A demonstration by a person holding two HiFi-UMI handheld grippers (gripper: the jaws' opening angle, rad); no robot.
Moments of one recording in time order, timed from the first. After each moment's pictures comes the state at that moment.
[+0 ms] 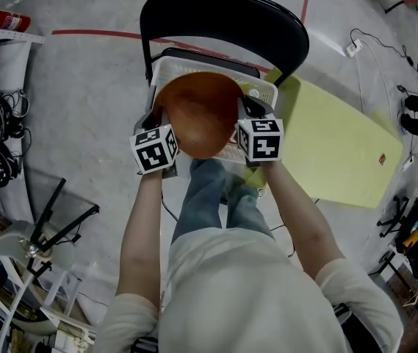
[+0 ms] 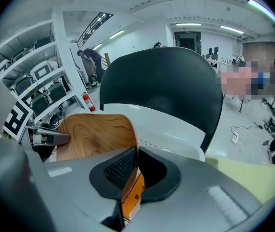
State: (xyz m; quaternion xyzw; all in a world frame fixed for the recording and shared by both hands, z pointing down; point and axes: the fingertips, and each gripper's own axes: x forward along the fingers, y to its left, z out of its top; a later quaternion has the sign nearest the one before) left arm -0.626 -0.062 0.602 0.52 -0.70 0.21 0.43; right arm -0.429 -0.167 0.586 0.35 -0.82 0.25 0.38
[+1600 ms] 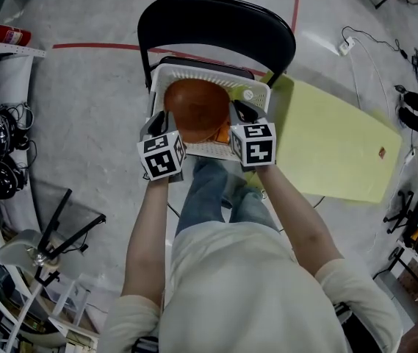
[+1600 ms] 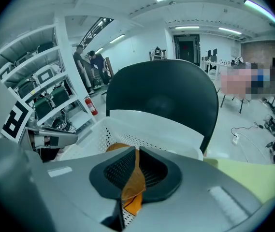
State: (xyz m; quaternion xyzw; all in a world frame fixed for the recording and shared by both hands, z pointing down) left arm -0.609 -0.068 0.570 0.55 -0.70 0.20 0.40; right arm -0.440 -0.150 0.560 0.36 -0.83 0.24 0.36
